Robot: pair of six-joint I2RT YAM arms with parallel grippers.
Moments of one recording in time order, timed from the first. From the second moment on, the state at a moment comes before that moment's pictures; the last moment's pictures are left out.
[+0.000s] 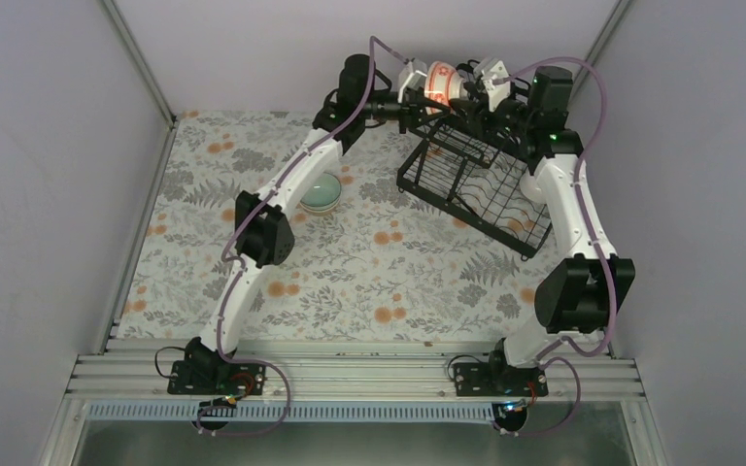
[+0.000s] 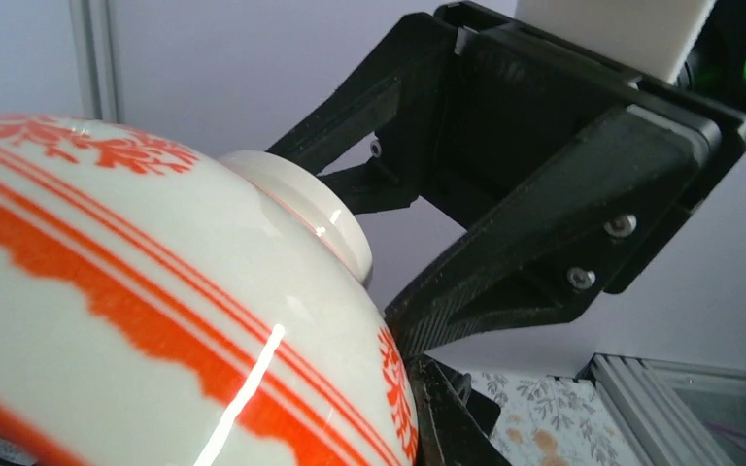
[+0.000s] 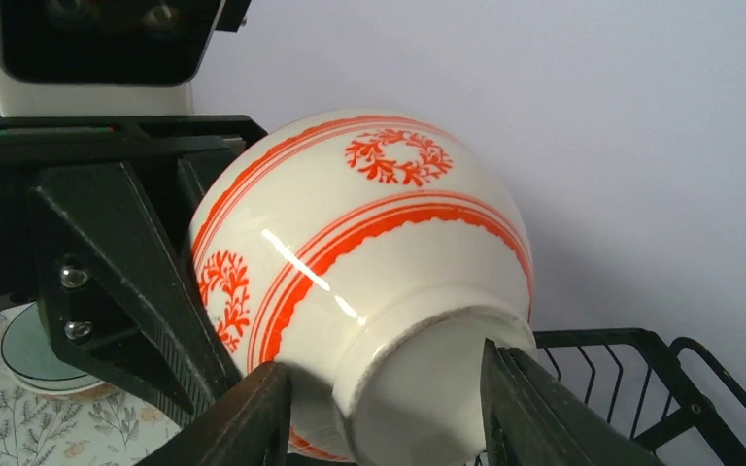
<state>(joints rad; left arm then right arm) -0.57 2.51 2.60 -0.05 1.04 -0.20 0.02 1.63 1.63 -0.33 -0.70 -0.44</state>
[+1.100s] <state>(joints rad) -0.59 2.36 2.60 -0.37 0.80 0.12 -0.06 1.28 1.51 -0.31 -0.55 -0.41</state>
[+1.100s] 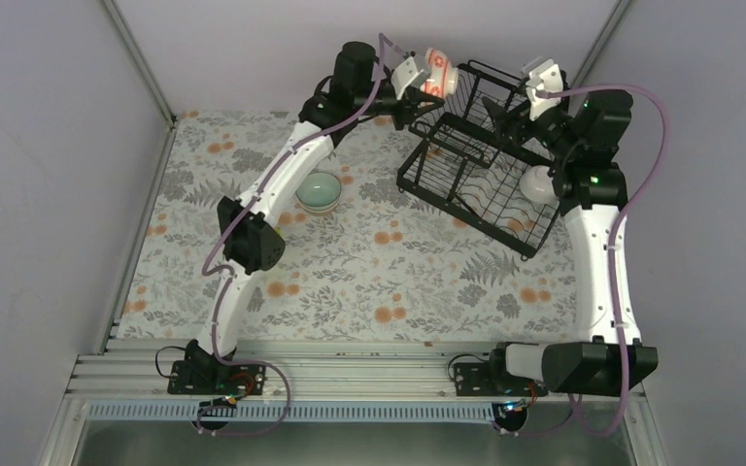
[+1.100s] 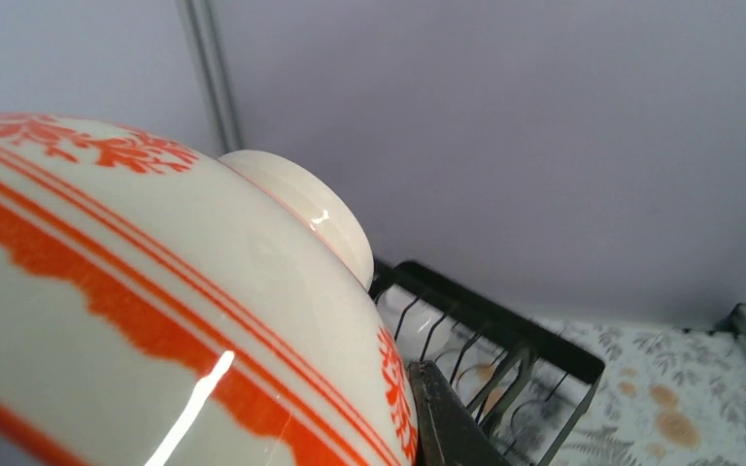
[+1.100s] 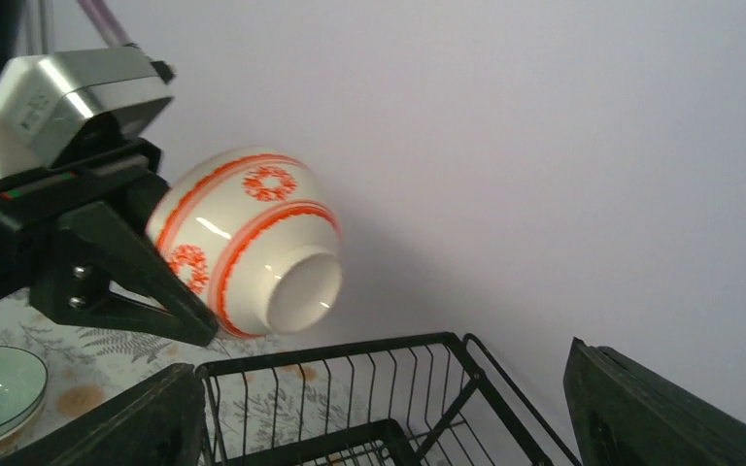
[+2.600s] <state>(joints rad) -0.40 1.75 1.59 -0.85 0.13 0.74 -0.16 1.33 1.52 -0.45 -0.52 -0.34</state>
